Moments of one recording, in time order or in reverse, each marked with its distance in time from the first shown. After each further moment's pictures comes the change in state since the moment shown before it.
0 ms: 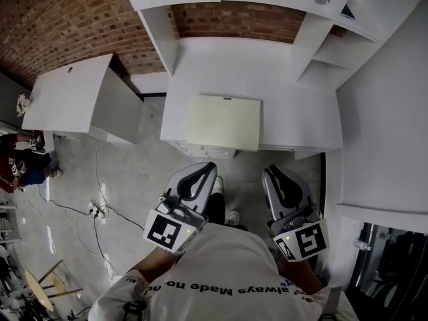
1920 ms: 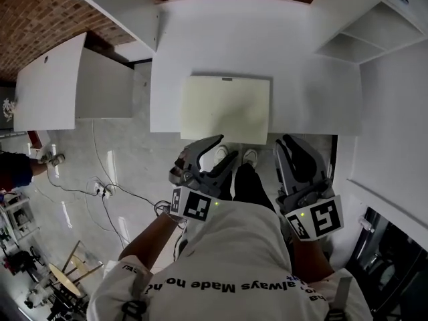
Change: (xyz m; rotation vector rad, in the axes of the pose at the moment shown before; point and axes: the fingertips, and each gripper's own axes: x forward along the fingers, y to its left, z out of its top) left arm 0.130 0.073 -0.189 0.366 0.427 -0.172; right arm 0.132 -0.124 -0.083 0.152 0.129 -0.043
